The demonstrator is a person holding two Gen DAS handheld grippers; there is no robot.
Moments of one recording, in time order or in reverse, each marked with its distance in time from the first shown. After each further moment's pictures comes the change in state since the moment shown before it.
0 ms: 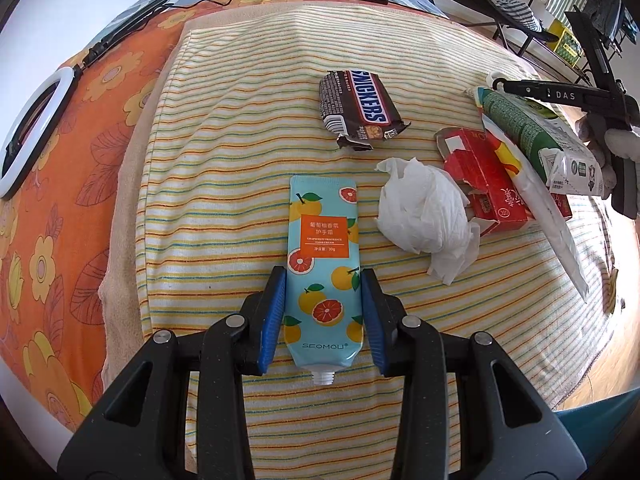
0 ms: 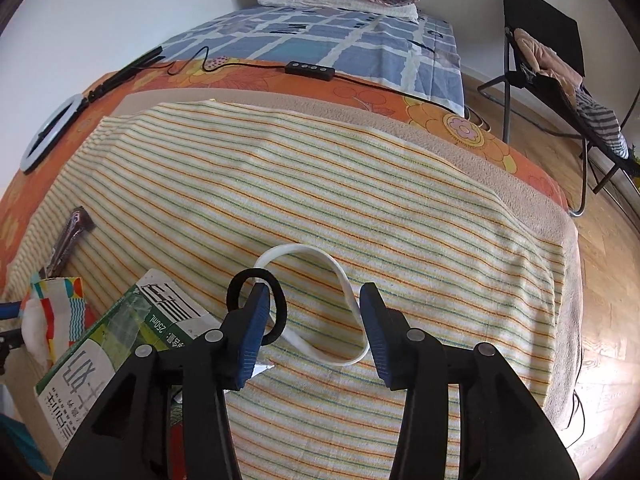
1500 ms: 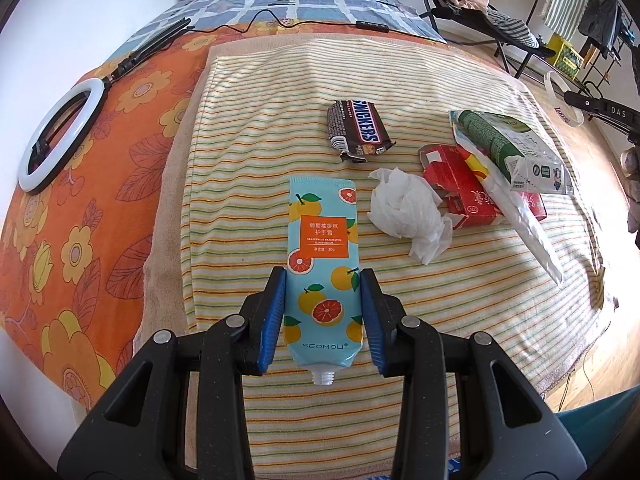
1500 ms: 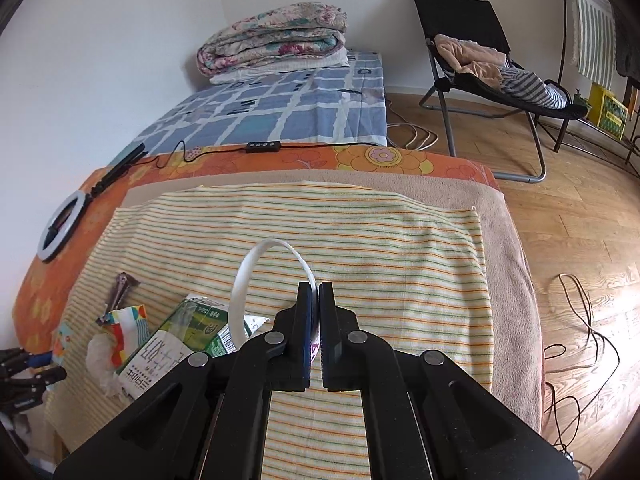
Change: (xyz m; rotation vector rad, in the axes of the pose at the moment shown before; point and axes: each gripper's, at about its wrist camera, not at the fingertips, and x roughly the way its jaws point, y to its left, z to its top) left arm -0.053 -0.005 -0.019 -0.013 -0.076 0.024; right arm -0.116 -0.018 -0.043 0.220 -0.225 -0.006
